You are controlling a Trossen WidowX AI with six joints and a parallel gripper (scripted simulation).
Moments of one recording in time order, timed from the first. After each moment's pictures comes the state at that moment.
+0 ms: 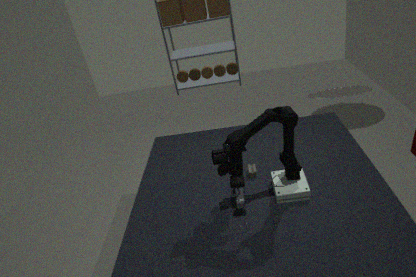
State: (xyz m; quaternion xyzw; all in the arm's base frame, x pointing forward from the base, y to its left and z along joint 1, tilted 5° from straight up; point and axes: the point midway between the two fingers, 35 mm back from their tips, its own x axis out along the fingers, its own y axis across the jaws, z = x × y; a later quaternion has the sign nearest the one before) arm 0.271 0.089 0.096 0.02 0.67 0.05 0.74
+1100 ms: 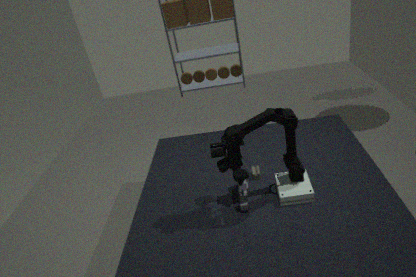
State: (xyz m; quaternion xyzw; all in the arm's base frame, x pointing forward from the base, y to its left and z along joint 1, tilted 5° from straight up) arm 0.286 0.061 0.129 -0.09 0.67 0.14 0.73
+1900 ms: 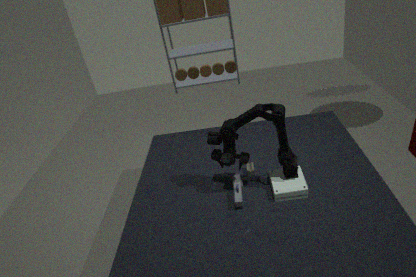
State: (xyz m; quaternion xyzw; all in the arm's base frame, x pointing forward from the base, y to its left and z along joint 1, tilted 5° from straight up) arm 0.299 -0.047 0.071 -0.44 0.52 0.42 0.60
